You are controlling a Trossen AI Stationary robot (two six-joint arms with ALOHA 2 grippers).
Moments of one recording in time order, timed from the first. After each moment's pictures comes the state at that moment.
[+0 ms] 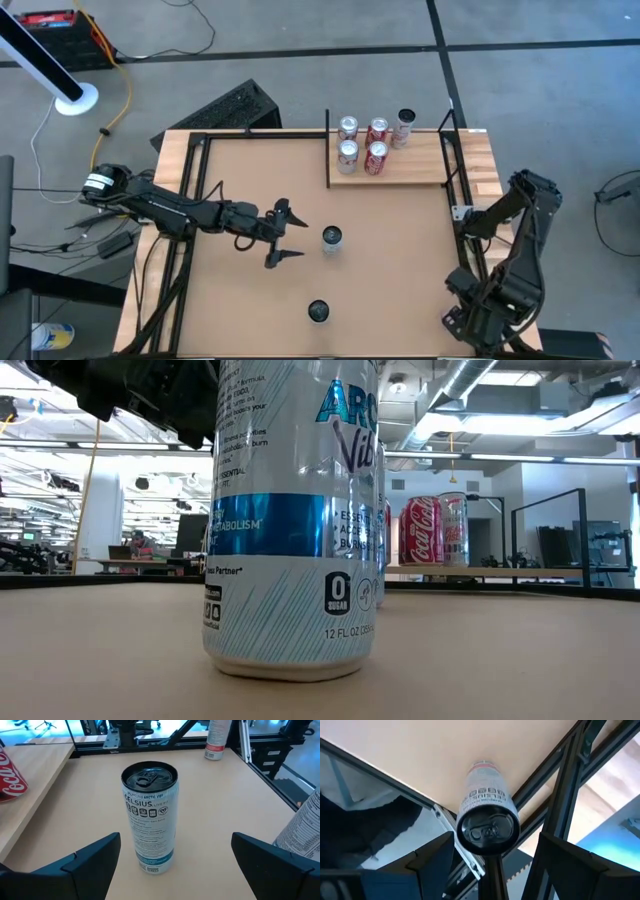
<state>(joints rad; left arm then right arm) -0.15 1.32 0.57 0.49 -0.05 -0.03 1.06 1.53 1.50 -1.45 -0.18 2.03</state>
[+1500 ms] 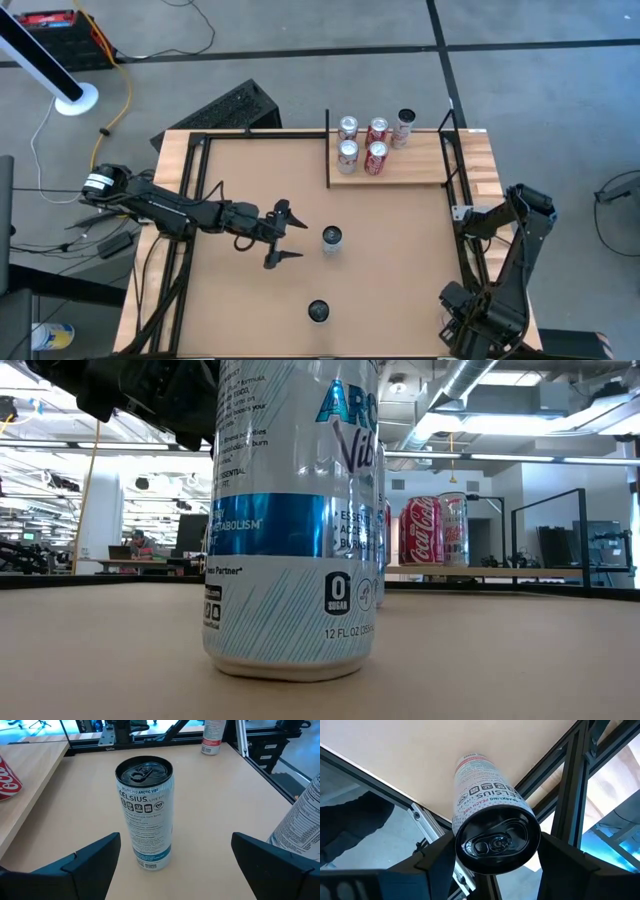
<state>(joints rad) -0.15 1.32 0.57 0.47 -0.03 -0.01 1.07 1.67 1.50 -1.43 -0.21 1.93</state>
